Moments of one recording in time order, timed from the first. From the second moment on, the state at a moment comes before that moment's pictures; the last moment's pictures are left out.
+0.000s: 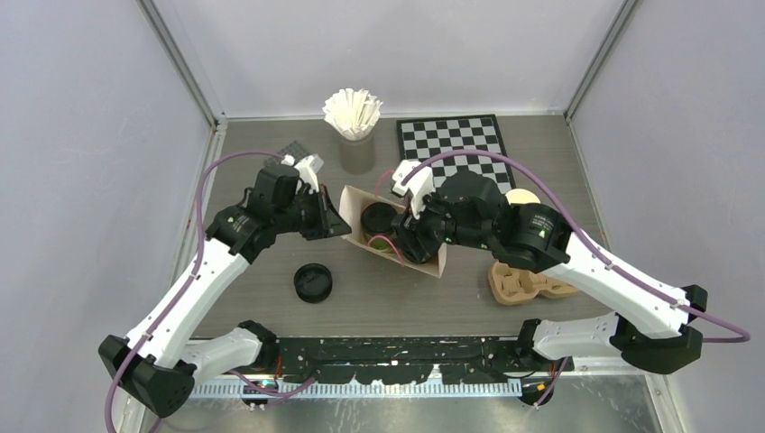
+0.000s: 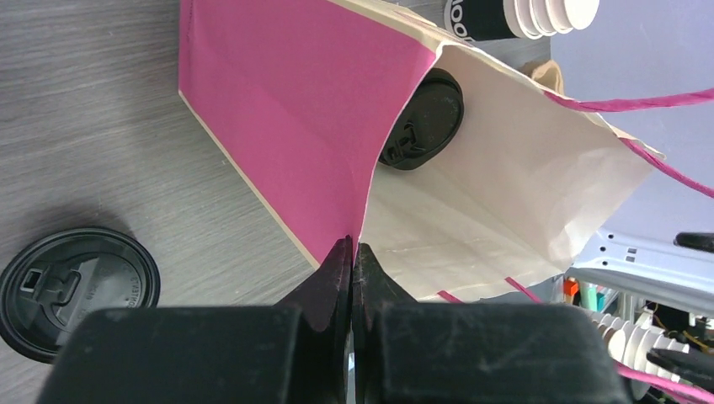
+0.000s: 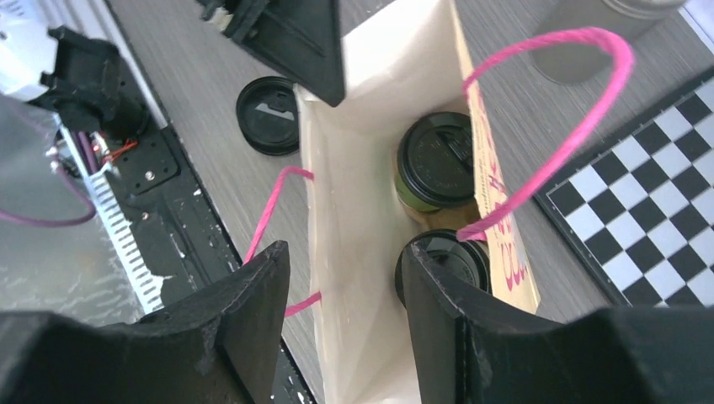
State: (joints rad) left arm -0.51 1.05 1.13 -0.75 0.32 -0.62; right arm 1.07 1.19 1.48 -0.79 0.01 -0.02
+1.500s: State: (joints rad) left arm -0.48 1.13 1.33 -0.99 0.41 -0.56; right arm 1.06 1.15 1.19 -0.73 0.27 0.14
